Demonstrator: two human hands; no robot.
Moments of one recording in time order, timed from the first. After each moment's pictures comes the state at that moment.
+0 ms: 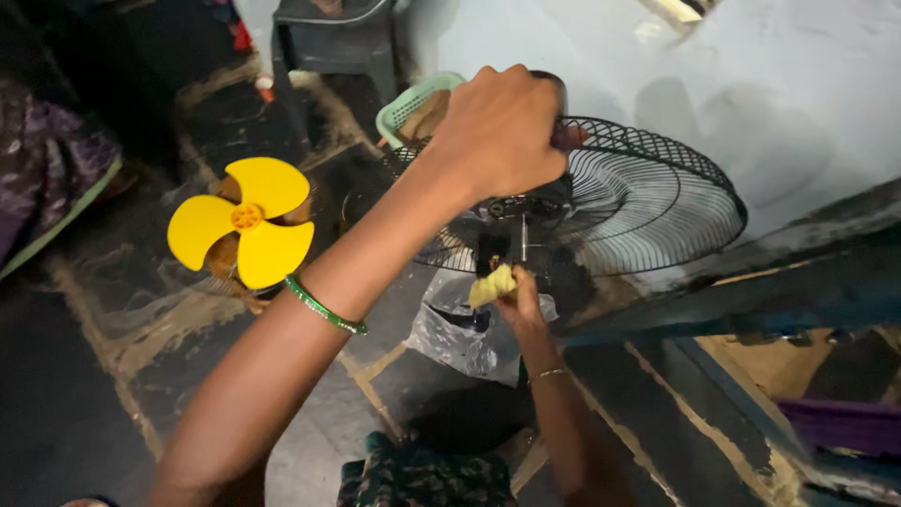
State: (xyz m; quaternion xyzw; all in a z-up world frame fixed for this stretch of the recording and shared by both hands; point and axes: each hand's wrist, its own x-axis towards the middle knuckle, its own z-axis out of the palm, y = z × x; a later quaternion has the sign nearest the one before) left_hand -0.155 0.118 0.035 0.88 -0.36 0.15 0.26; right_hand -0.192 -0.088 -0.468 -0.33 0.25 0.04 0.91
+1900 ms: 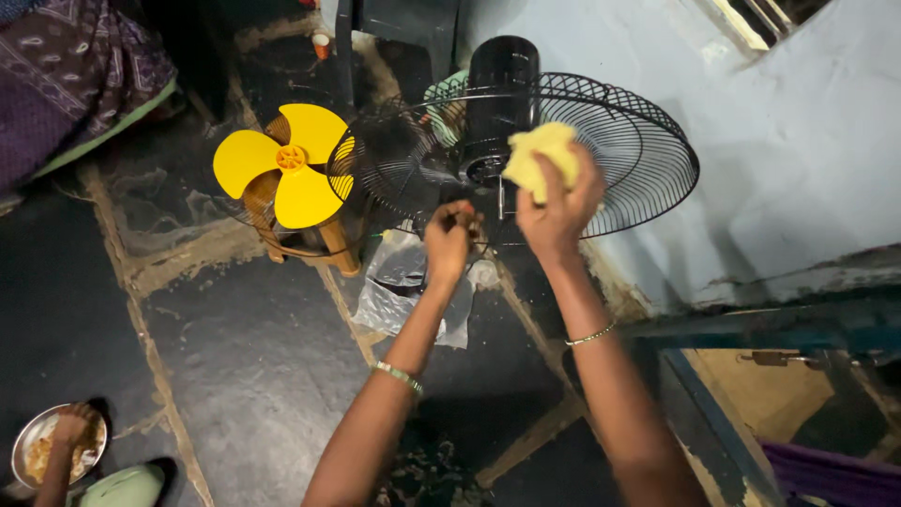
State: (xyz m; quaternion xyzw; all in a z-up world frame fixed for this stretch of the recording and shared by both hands) left_hand -0.222 0.156 -0.273 0.49 0.13 0.05 0.86; right_hand -0.211 0.020 -0.166 -0.83 -0.22 -0.50 0.15
